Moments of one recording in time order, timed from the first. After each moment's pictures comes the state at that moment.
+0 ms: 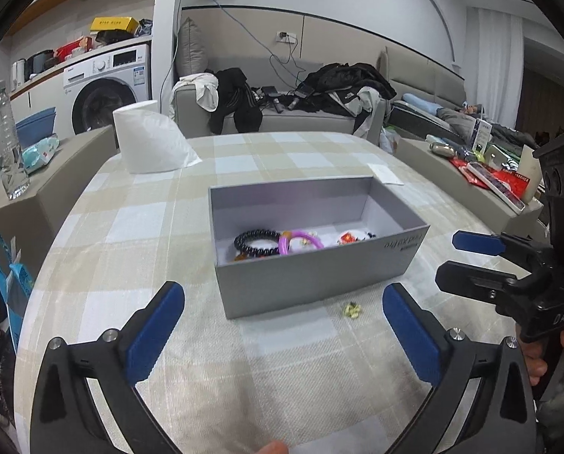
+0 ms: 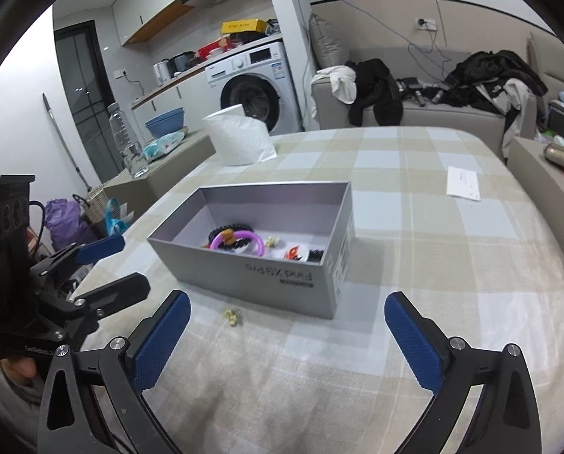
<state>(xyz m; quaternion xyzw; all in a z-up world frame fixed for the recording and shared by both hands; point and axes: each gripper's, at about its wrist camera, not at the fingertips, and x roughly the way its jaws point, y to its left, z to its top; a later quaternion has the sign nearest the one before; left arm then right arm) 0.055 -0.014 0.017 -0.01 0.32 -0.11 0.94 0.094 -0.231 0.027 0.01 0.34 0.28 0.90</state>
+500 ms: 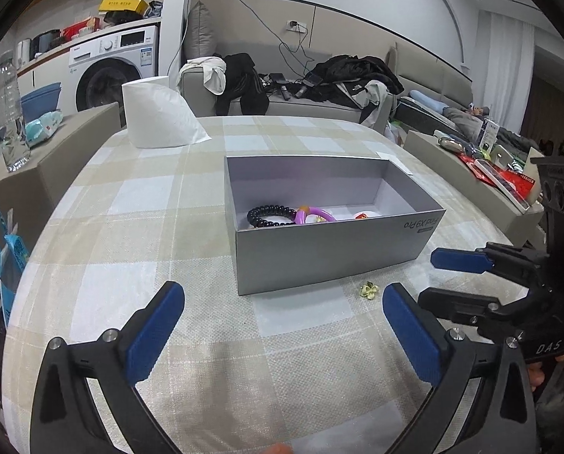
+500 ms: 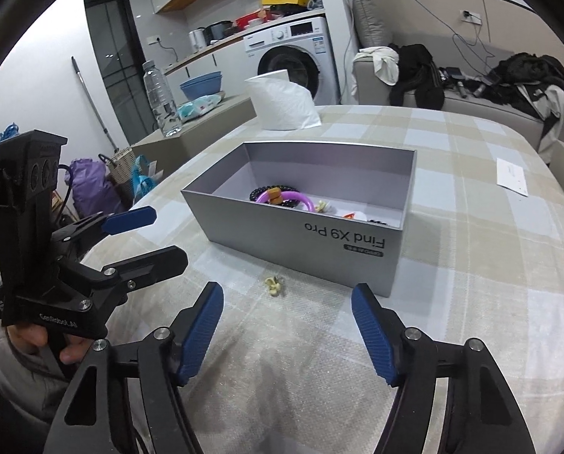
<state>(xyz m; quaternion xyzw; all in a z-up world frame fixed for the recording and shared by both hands) 0.050 -0.002 0.005 -0.04 0.33 -0.11 0.94 0.084 -0.202 0.007 -0.04 0.36 0.34 0.87</state>
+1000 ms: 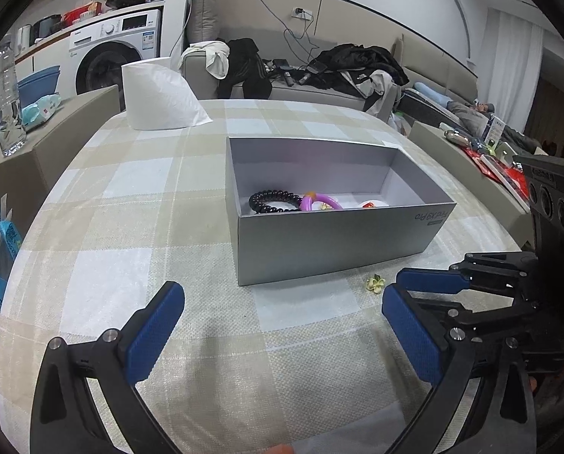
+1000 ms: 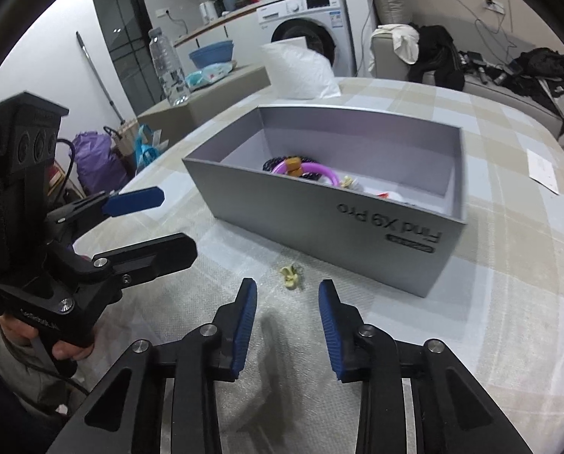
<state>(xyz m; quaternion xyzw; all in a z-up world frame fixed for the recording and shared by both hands) 0.056 -0.004 -0.002 -0.05 0.36 -0.10 0.93 0.096 -0.174 -0.009 -0.07 0.40 0.36 0.84</state>
